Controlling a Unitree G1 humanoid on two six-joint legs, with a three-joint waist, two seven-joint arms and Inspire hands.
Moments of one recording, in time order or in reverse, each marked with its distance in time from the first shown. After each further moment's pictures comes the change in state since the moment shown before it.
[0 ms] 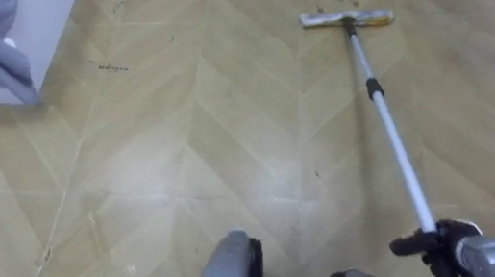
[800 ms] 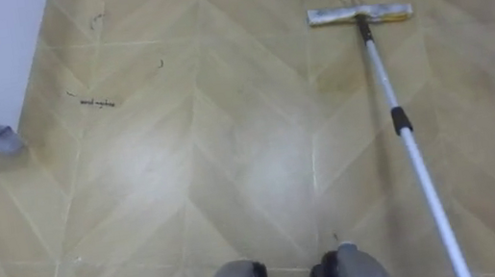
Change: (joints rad) left arm 0.038 -0.013 -0.040 -0.131 -0.069 0.005 0.132; right arm 0.011 -0.030 0.007 0.022 -0.073 0.085 -0.089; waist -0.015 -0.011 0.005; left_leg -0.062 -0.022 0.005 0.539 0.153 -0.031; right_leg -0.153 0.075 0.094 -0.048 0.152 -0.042
